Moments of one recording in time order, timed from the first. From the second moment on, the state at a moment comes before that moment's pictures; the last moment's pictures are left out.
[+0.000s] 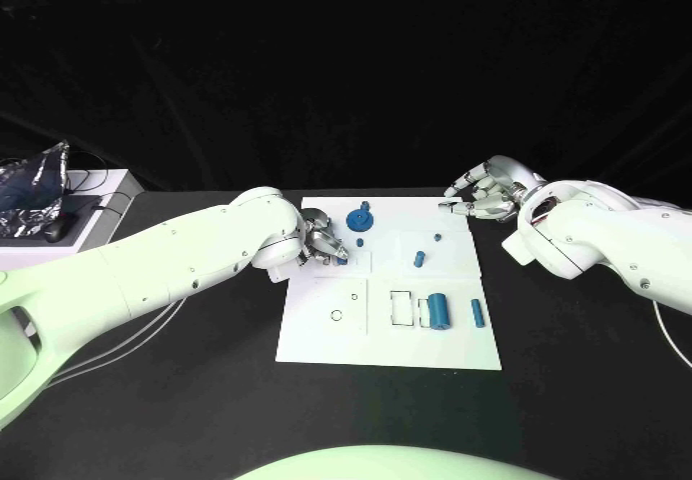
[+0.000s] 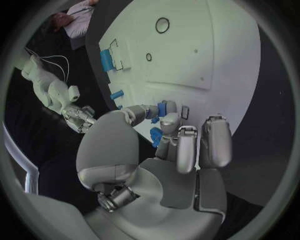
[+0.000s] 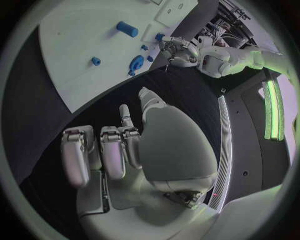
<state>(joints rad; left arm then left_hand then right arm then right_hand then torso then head) 1.17 -0.57 0.09 1.24 -1.01 0.11 -0.56 1.06 -0.18 0.77 0.14 0.53 0.94 0.09 0.46 0.73 1.28 0.01 1.18 0.95 1.47 -0.05 1.56 1.31 0.08 1.40 0.06 1.42 1.28 1.35 -0.80 -0.13 1.42 -0.95 -0.40 -0.18 1.40 -0.16 0.12 0.29 0.28 0.93 0.16 0.16 0.34 1.47 0.08 1.53 1.31 1.47 0.01 1.56 1.31 0.01 1.47 0.11 1.54 1.31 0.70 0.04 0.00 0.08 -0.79</state>
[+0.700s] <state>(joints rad) 1.18 -0.58 0.09 1.24 -0.99 0.15 -0.56 1.06 -0.17 0.75 0.13 0.54 0.95 0.08 0.45 0.72 1.29 0.00 1.18 0.95 1.47 -0.05 1.56 1.31 0.08 1.40 0.06 1.42 1.28 1.35 -0.80 -0.13 1.42 -0.95 -0.40 -0.18 1.40 -0.16 0.12 0.29 0.28 0.93 0.16 0.16 0.34 1.46 0.08 1.53 1.31 1.47 0.01 1.56 1.31 0.01 1.47 0.11 1.54 1.31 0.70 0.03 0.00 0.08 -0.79</state>
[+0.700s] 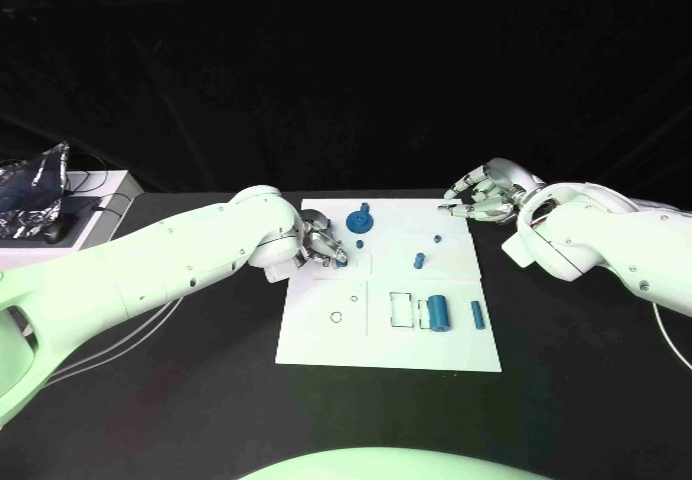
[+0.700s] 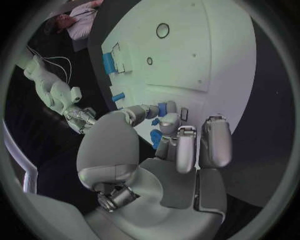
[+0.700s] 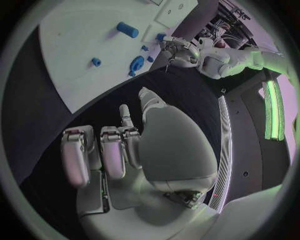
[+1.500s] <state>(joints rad) 1.30 -0.52 0.09 1.15 -0.95 0.39 -0.57 1.06 -0.17 0.75 0.12 0.55 0.95 0.09 0.46 0.72 1.29 0.00 1.18 0.95 1.47 -0.05 1.57 1.31 0.08 1.40 0.06 1.42 1.29 1.35 -0.80 -0.13 1.42 -0.95 -0.40 -0.18 1.40 -0.16 0.12 0.29 0.28 0.93 0.16 0.16 0.34 1.47 0.08 1.53 1.31 1.47 0.01 1.56 1.31 0.01 1.47 0.11 1.54 1.31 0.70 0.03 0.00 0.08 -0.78</state>
